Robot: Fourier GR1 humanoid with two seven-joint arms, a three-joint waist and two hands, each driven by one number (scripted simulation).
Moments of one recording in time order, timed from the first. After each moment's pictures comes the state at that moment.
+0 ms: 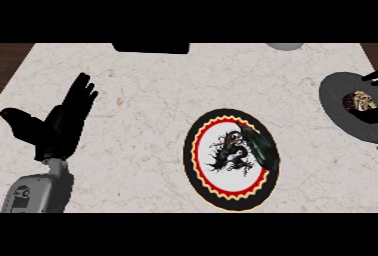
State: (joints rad) left arm -0.21 0.16 0.07 -1.58 0.11 0.05 0.24; right arm -0.76 -0.64 -0.49 -0.32 0.94 -0.17 -0.43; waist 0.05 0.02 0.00
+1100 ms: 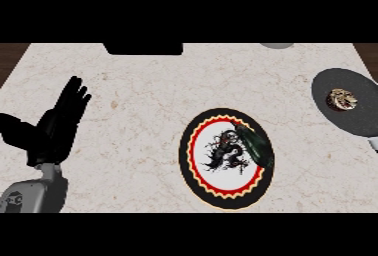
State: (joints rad) left arm -0.18 0.17 0.09 -1.61 0.12 0.05 0.25; right arm -0.66 -0.93 -0.86 -0.12 0.54 0.38 -0.74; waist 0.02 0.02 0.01
